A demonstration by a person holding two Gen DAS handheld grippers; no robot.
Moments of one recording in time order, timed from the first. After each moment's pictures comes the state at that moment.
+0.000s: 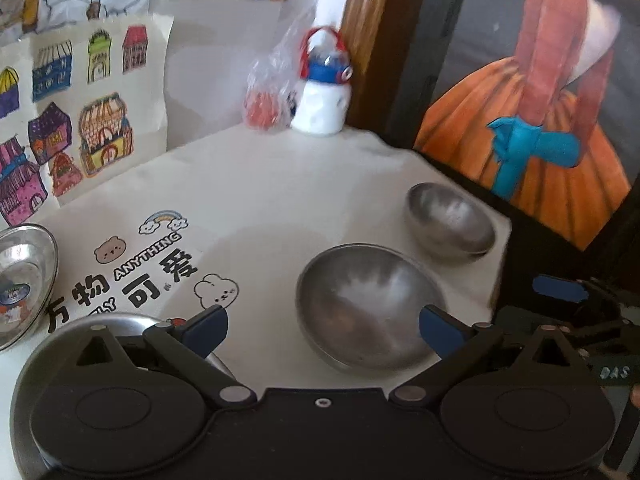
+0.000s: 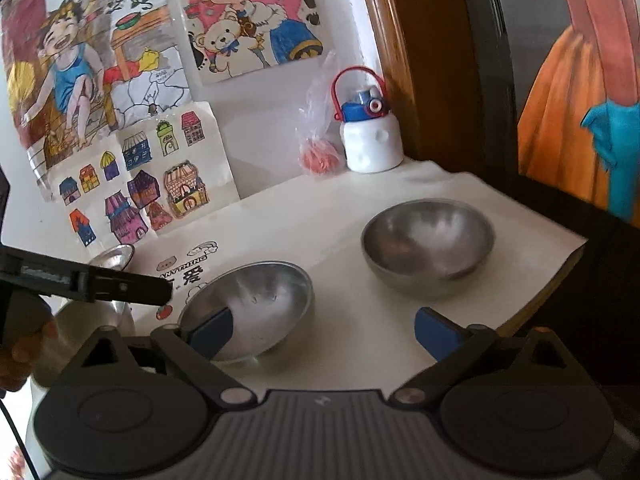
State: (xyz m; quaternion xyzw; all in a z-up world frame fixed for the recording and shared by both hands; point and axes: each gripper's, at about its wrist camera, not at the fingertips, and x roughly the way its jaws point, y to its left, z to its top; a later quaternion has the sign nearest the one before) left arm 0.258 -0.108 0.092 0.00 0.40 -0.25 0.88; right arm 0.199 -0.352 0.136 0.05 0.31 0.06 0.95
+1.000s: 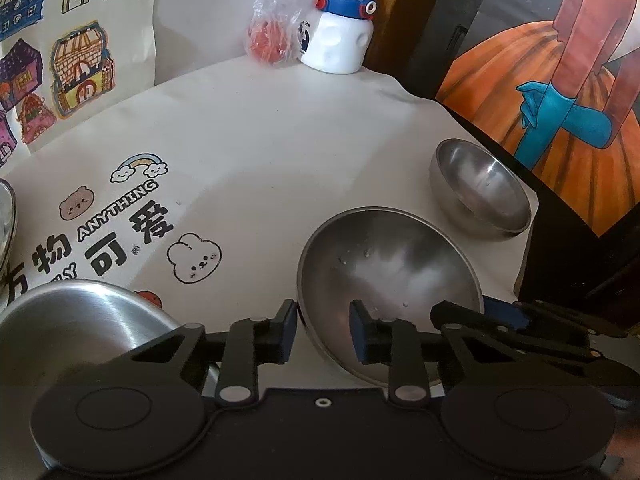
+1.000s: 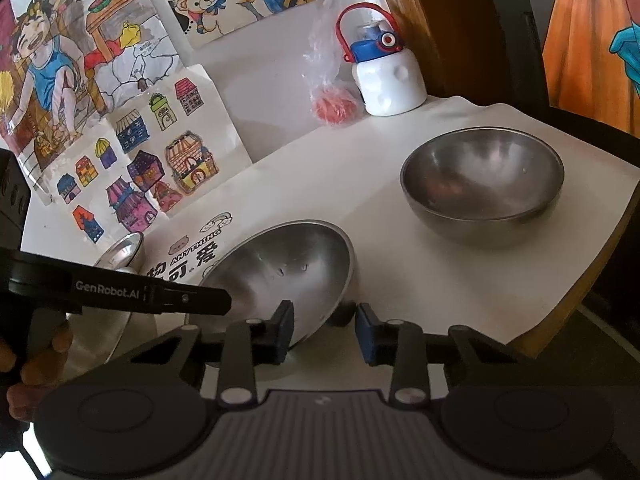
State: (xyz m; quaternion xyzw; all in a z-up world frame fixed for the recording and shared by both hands) left arm 0.296 -0.133 0.055 -0.02 0.48 -0.23 0.84; right arm 0.233 -0.339 0.098 0.11 0.37 0.08 0.92
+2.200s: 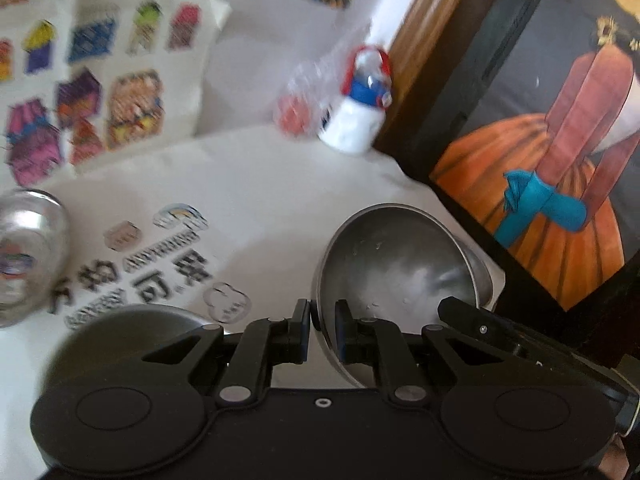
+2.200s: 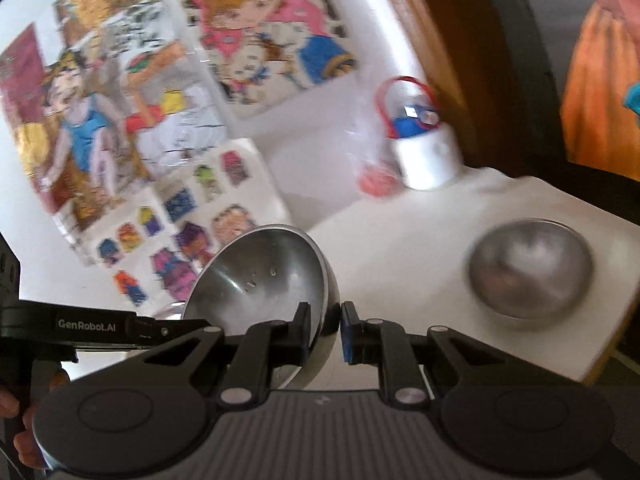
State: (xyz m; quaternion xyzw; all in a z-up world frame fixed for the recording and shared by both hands) left arm 0.278 -0.071 0.120 -0.11 0.42 -0.22 0.88; right arm 0.235 -0.290 0.164 0.12 0.29 0.10 0.94
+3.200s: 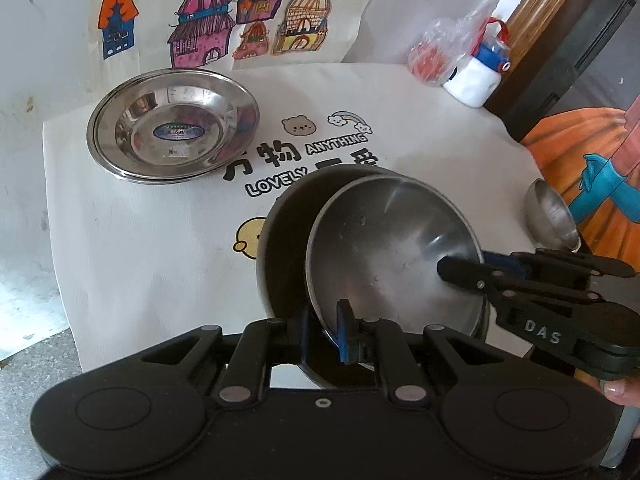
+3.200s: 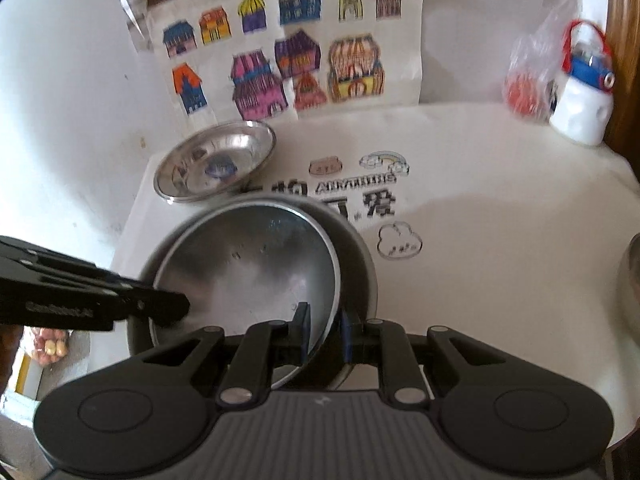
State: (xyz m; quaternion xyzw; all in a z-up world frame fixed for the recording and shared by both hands) left arm 0.231 0.046 0.070 -0.12 0.51 -0.12 0.84; right arm 0.259 -0.145 0.116 -0.09 0.47 0.19 0.86
